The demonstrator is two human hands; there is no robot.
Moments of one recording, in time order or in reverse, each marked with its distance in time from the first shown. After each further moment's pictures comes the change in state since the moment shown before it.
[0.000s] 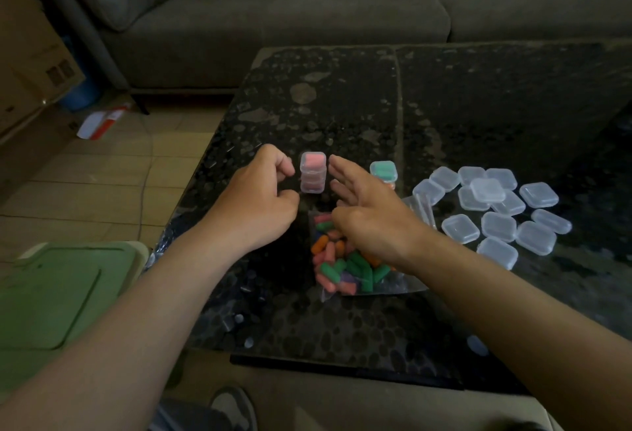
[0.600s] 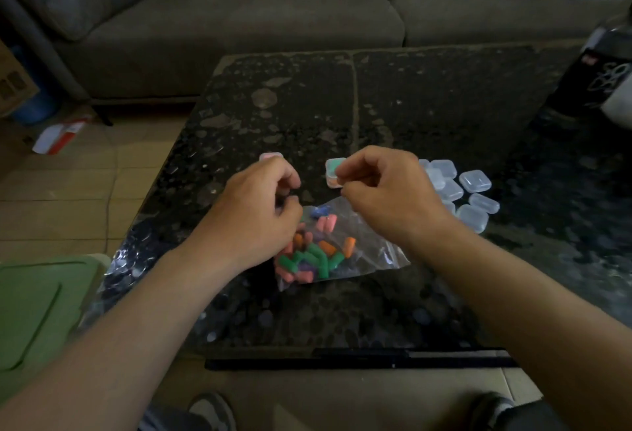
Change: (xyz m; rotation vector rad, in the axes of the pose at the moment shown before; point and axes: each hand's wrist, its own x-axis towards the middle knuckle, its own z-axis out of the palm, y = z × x) left_hand -0.031 0.043 0.023 0.074 0.061 0.276; right_hand -0.045 -0.003 -0.048 -0.339 0.455 -0.067
